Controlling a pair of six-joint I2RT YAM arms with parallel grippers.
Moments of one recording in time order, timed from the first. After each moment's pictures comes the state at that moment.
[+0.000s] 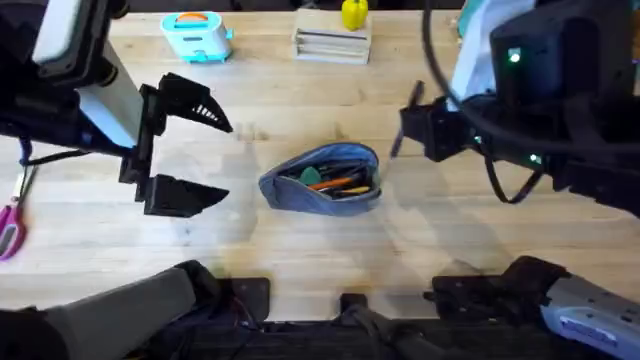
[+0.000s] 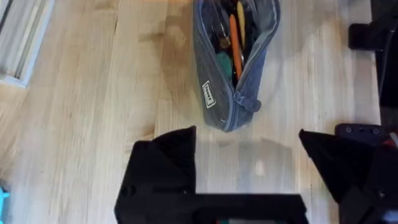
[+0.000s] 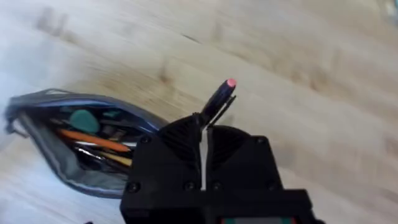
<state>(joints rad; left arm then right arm) 0.43 1.36 1.15 -1.65 0.76 2.05 0.64 0.99 0.87 -0.65 0.21 0.14</state>
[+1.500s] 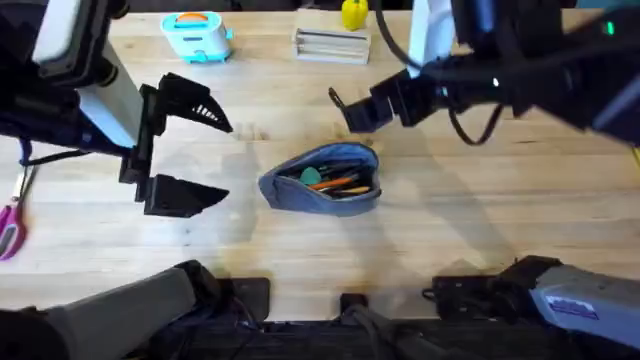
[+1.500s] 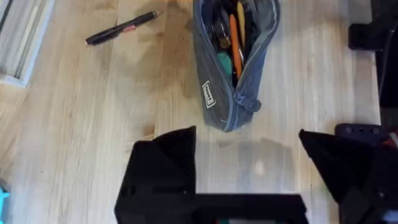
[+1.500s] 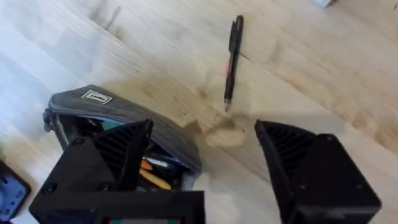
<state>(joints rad) 0.43 1.36 1.15 -1.65 0.76 2.05 0.49 1.31 1.04 -0.60 -0.17 0.01</state>
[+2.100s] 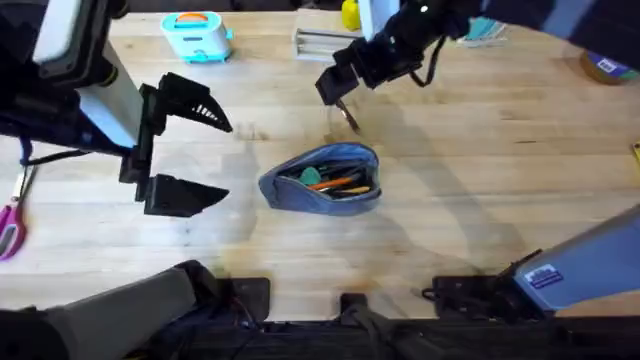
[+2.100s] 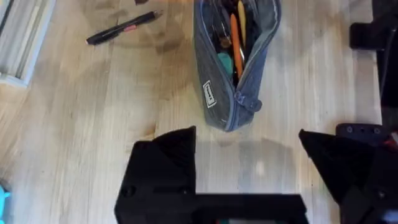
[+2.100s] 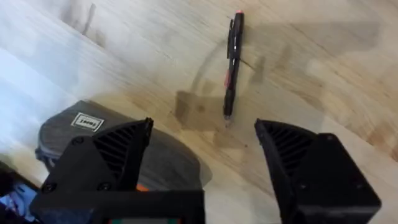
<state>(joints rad) 0.43 1.36 1.15 -1.64 0.76 2.05 0.48 1.79 1.54 -0.91 -0.18 0.03</state>
